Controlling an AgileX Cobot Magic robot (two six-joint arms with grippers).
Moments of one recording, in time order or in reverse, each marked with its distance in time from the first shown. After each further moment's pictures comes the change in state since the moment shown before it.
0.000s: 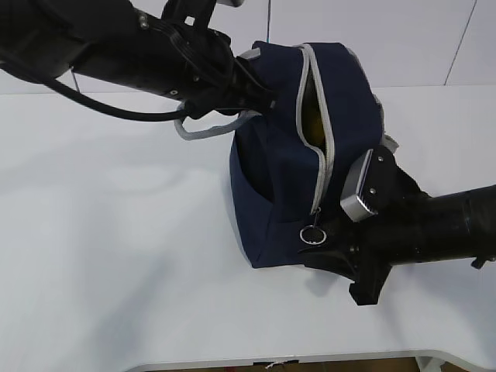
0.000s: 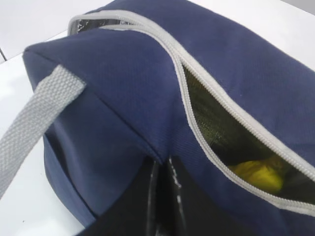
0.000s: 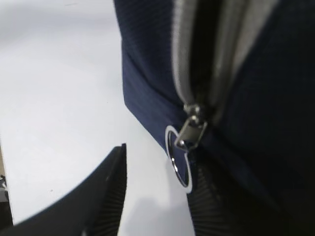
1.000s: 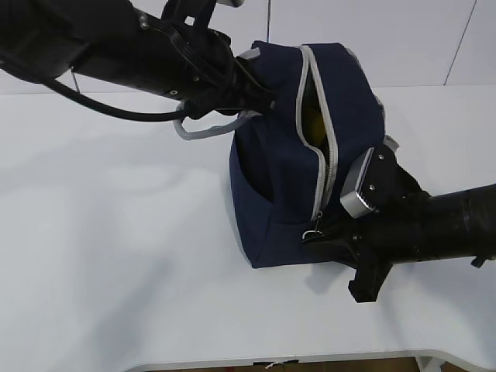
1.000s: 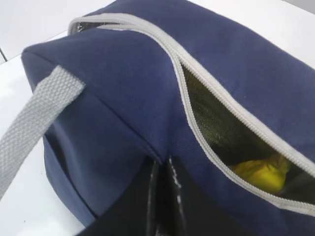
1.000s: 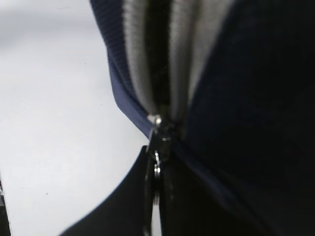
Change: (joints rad) left arm 0.000 0.000 0.000 0.004 0.000 0.000; right arm 0.000 0.000 -0.004 0.000 -0.012 0.031
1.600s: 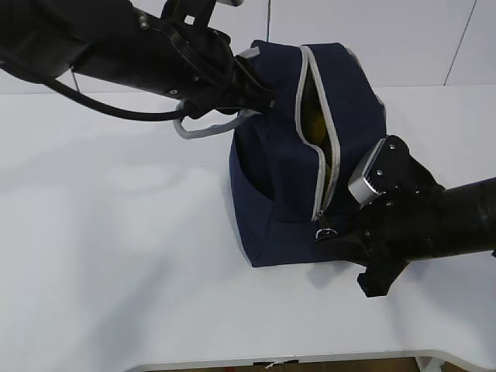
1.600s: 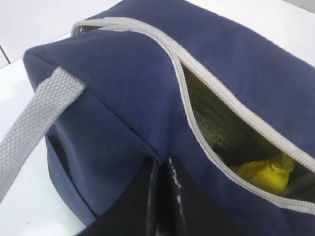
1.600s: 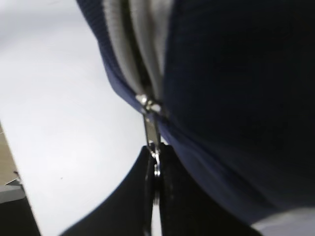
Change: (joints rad) left arm 0.000 0.000 0.000 0.007 -0.010 0.000; right arm 0.000 -0.085 0.000 -0.172 -0.076 0.296
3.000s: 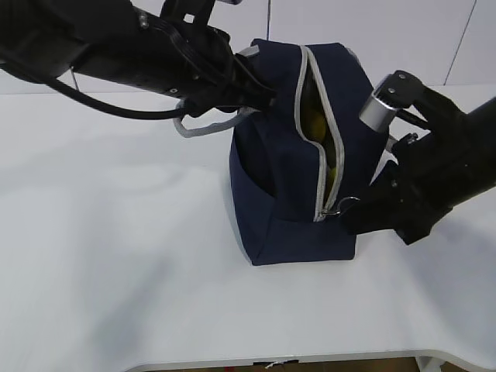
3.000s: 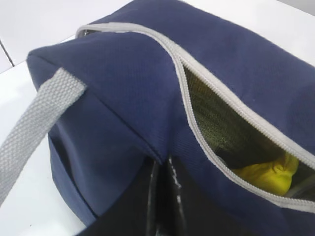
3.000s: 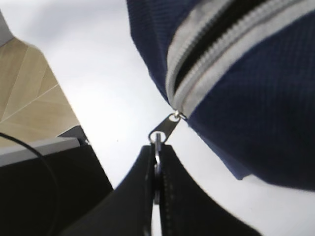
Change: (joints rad) left arm 0.000 0.000 0.000 0.000 -0.012 0.000; right arm 0.000 -0.147 -0.282 -0.808 0.271 0.934
